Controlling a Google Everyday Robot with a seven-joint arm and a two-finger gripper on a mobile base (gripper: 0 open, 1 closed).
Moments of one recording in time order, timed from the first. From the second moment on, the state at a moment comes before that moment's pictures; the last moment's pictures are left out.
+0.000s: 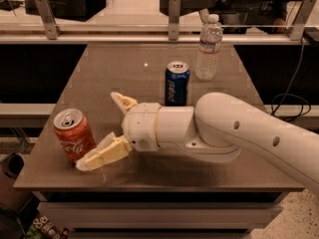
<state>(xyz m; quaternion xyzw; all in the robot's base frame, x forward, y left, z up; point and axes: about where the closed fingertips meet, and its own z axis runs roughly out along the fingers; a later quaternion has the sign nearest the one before) 0.449 0.135 0.878 -0.51 0.59 0.37 0.51</state>
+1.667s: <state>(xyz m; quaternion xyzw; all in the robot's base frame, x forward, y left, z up) 0.431 0.188 0.882 -0.50 0.56 0.42 0.51</state>
